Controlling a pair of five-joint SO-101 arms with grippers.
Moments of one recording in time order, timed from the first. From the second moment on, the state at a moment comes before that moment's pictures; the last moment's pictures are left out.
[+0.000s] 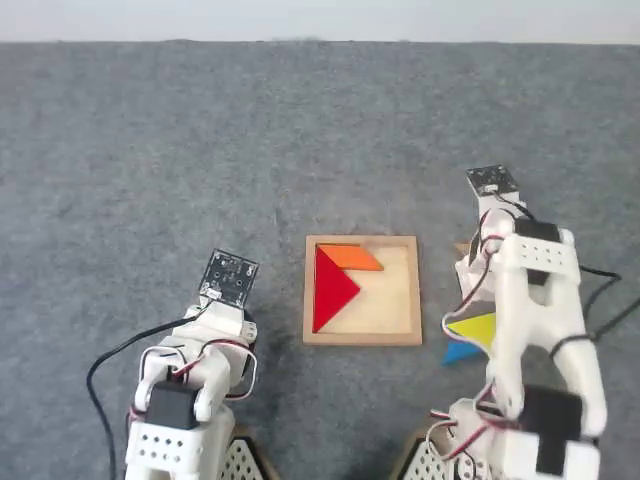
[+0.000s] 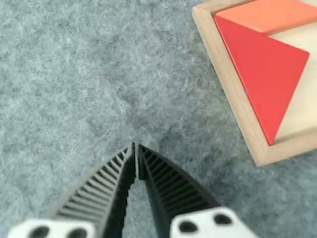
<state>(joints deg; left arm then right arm) 2.8 -102.9 97.2 72.0 -4.8 6.7 -12.6 40.0 64.9 18.9</state>
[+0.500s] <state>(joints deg) 2.8 -102.9 97.2 72.0 -4.8 1.6 4.1 23.9 64.7 6.5</state>
